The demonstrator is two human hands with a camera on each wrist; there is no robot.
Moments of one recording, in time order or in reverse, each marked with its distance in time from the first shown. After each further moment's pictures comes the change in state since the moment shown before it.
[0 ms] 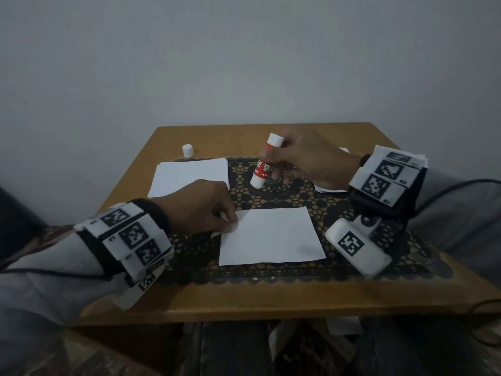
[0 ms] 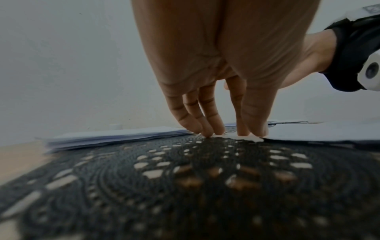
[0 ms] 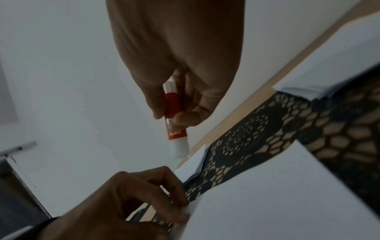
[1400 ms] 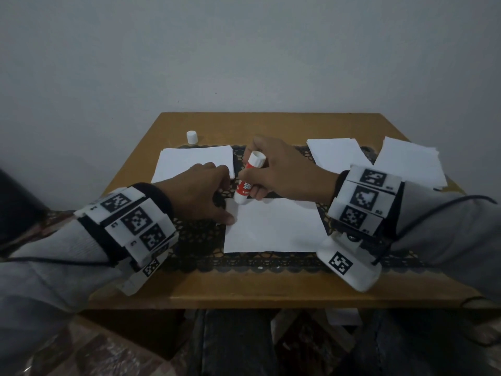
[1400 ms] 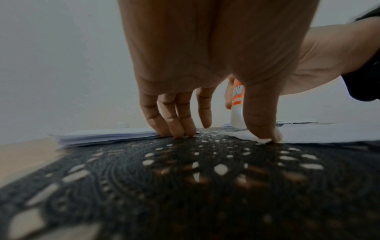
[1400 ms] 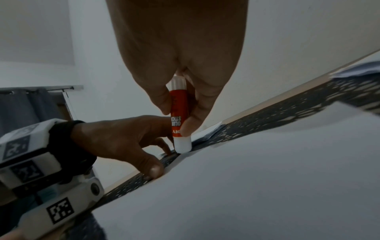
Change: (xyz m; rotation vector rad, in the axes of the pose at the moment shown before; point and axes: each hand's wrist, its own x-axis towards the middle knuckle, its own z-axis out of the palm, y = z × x) left_hand 0.004 -0.002 0.001 0.086 -0.071 -0.277; right_hand -0.006 0.013 0.048 -0.367 -0.044 -0.156
